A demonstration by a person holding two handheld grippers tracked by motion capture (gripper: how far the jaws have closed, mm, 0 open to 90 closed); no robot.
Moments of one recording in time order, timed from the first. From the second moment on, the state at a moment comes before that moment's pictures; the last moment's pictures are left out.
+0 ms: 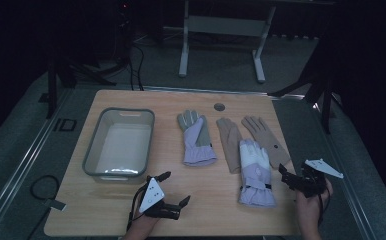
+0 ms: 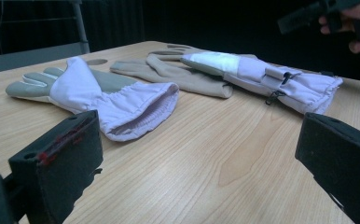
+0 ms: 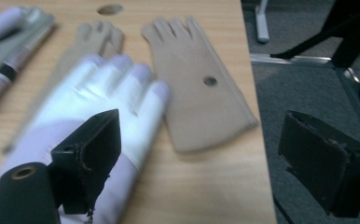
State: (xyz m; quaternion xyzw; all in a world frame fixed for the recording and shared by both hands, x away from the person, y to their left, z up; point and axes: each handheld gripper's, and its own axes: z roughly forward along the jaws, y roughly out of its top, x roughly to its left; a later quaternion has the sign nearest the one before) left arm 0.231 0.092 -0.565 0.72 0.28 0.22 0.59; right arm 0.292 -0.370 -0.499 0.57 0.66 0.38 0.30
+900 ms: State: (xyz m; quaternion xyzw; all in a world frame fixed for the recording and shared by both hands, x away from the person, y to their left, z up) left arm 0.231 0.092 -0.565 0.72 0.28 0.22 0.59; right arm 0.336 -0.284 -0.424 0.49 0.71 0.42 0.28
